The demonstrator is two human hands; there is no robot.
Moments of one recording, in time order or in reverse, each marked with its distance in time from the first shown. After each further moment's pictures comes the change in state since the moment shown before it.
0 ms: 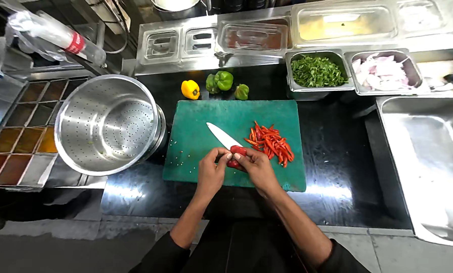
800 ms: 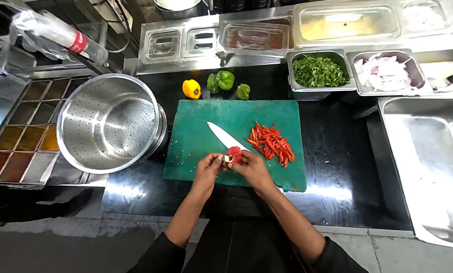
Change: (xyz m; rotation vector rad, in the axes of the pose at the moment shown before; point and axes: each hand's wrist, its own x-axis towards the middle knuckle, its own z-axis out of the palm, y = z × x) left_hand -0.002 -0.019 -0.002 -0.569 -0.036 -0.408; right_hand 0.005 0.019 0.002 -0.104 -0.036 0.071
